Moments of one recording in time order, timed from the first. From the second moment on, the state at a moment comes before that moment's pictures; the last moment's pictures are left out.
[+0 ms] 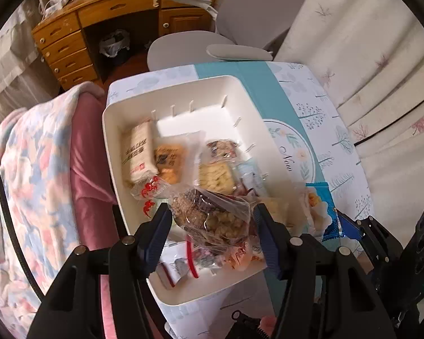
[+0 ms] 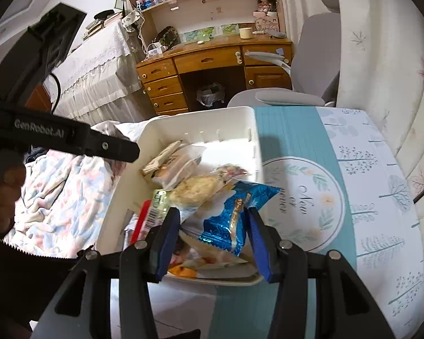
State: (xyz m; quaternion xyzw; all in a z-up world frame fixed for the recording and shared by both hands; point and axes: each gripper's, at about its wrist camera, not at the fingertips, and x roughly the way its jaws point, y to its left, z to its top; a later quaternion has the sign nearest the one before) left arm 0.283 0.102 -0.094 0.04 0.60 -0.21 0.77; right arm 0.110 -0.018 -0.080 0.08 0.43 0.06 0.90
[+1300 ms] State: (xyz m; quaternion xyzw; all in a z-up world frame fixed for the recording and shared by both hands) left arm 0.058 0.072 -0.101 -0.13 0.55 -0.04 0.82; right arm -0.014 -0.136 -0.058 0.08 0.55 0.08 0.83
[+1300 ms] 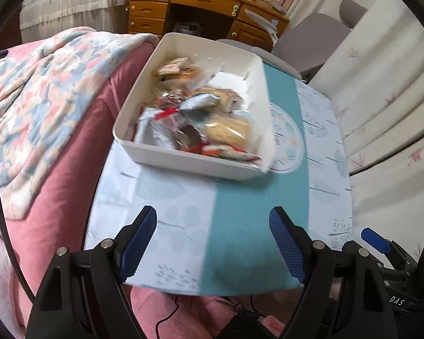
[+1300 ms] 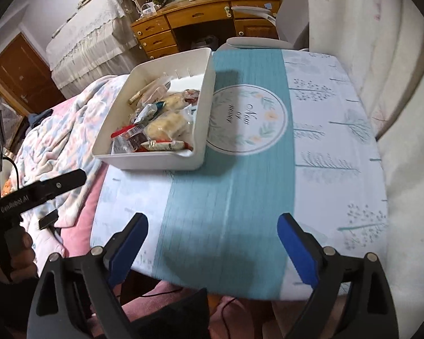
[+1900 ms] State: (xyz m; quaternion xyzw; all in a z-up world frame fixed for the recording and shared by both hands) left arm 0.009 -0.016 -0.016 0.00 0.50 -0.05 0.87; right arm -0.067 -0.166 0.005 0.10 0.52 0.07 0.85
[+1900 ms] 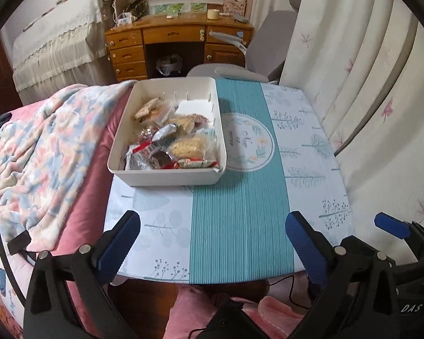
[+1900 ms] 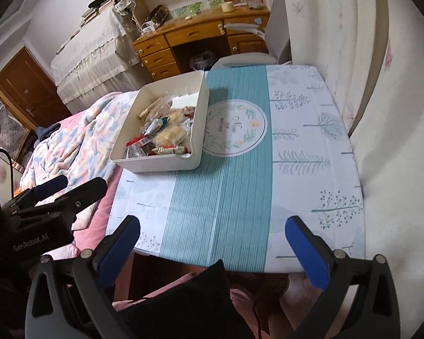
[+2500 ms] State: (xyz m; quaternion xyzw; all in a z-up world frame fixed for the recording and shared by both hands) left arm -0.002 -0.044 0.014 0.05 0.42 0.01 0.91; right arm -0.071 -0.174 0.028 0.06 0.45 0.06 0.89
